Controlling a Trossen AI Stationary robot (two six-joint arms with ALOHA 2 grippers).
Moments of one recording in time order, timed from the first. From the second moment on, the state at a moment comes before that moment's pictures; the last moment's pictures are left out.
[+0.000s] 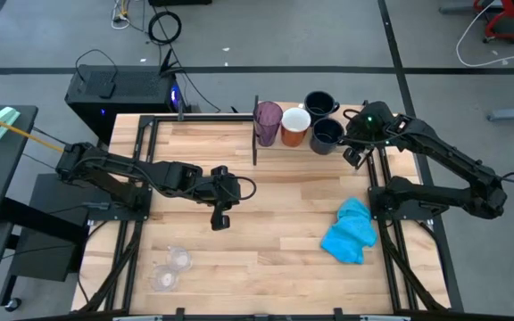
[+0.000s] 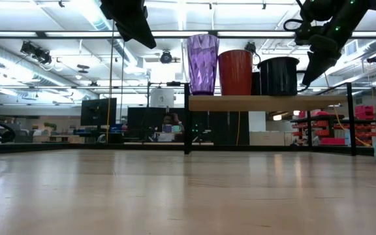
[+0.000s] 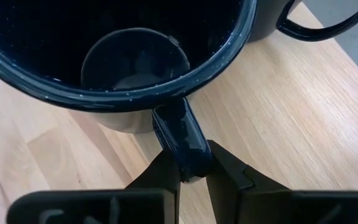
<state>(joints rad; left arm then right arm) -0.17 1.46 1.22 -0.66 -0.16 -0.20 -0.74 0.85 0.87 -0.95 -0.01 -0.15</state>
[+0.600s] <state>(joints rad) -0.17 1.46 1.22 -0.66 -0.16 -0.20 -0.74 0.86 0.87 -0.93 -0.02 -0.11</state>
